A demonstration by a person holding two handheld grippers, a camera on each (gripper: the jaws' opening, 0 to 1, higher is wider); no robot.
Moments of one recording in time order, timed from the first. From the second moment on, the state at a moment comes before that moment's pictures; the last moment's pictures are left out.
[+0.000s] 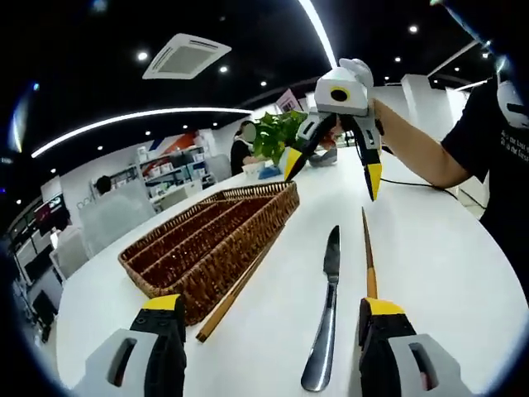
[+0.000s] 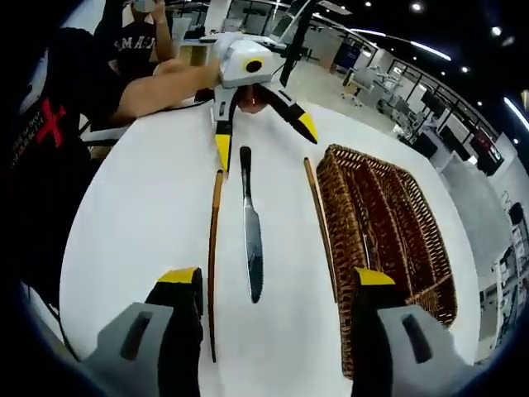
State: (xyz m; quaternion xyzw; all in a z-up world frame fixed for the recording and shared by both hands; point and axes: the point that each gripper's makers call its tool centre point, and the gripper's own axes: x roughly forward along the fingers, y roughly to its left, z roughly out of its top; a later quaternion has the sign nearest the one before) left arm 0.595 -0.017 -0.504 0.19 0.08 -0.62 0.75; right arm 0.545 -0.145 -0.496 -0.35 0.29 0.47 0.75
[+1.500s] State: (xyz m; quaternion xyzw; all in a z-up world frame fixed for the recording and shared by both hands) left arm 0.592 -0.013 -0.512 0.19 0.10 -0.62 0.75; right arm 0.539 -0.120 -0.546 -0.34 0.43 0.50 0.67
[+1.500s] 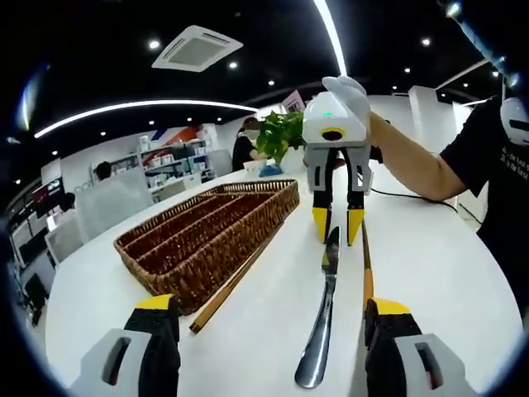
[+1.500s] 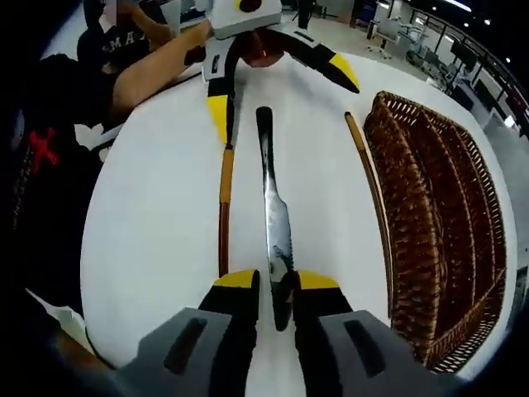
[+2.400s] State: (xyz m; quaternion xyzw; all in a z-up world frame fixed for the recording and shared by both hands) left arm 0.569 -0.043 -0.518 0.20 0.12 -0.66 0.72; right arm 0.545 -0.124 -0.535 -0.40 0.41 0.46 0.67
